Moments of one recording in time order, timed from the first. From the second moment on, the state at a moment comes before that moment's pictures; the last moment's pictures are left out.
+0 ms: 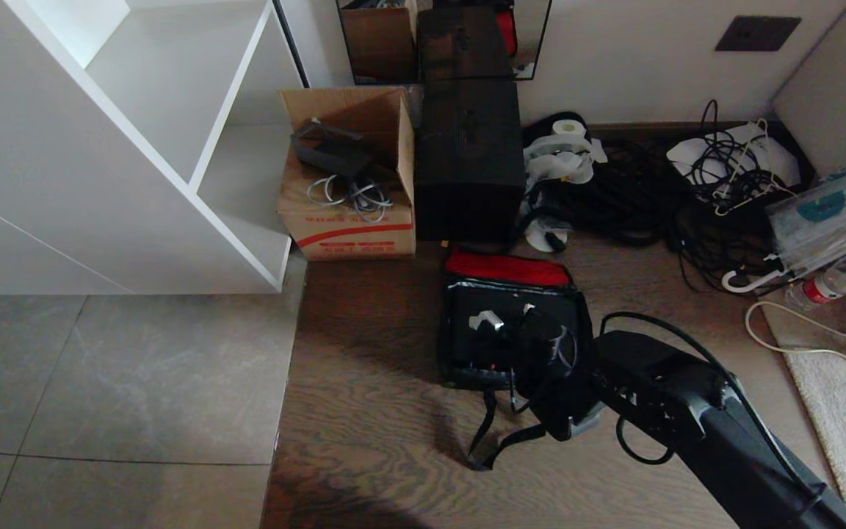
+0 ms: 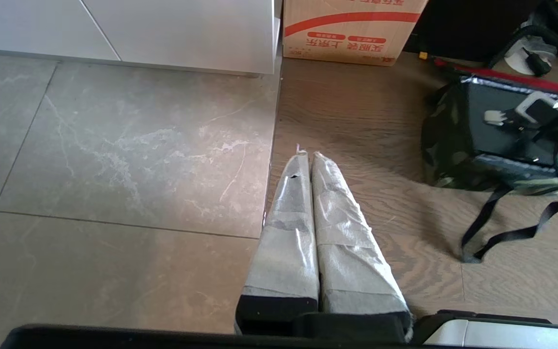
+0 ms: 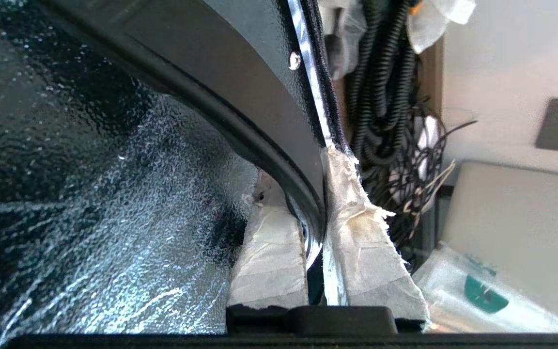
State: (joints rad) left arm 0.00 0.00 0.00 -0.02 0.02 -0.05; right arm 0.44 2.86 -1.60 -1.33 -0.63 -1.26
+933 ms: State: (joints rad) left arm 0.00 0.00 0.00 -0.02 0.02 -0.05; right arm 0.51 2.80 -1.38 -1.31 -0.81 -1.31
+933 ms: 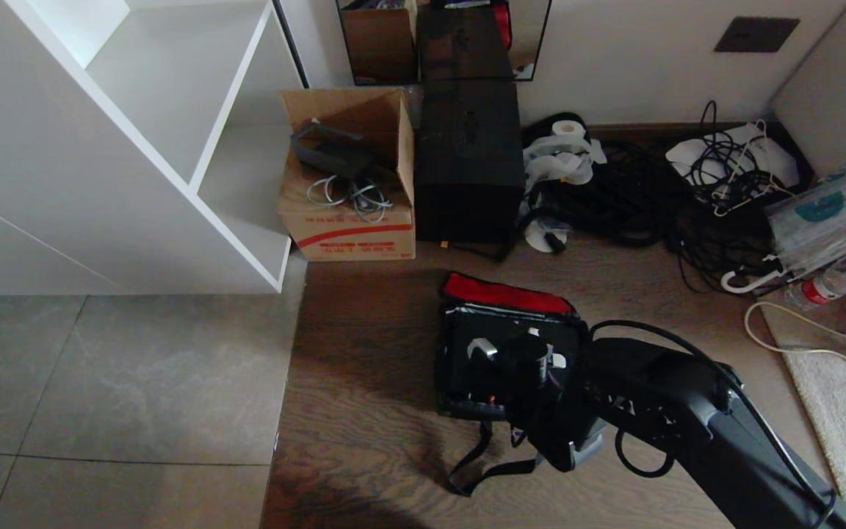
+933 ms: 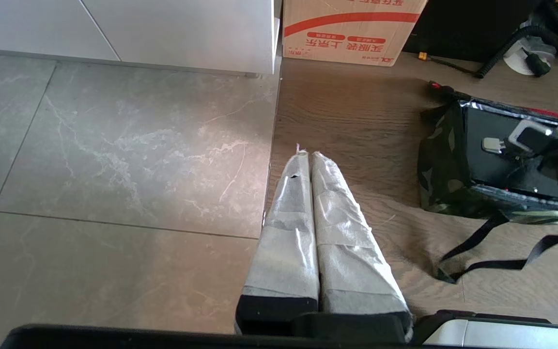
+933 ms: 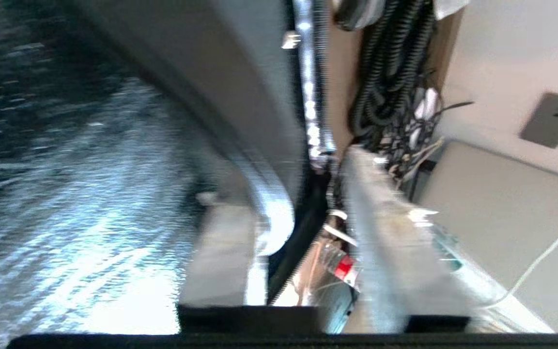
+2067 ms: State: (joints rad) left arm 0.00 0.00 0.00 -0.02 0.02 -0.05; right arm 0.47 2.79 -1.50 -1.21 -0.75 -1.30
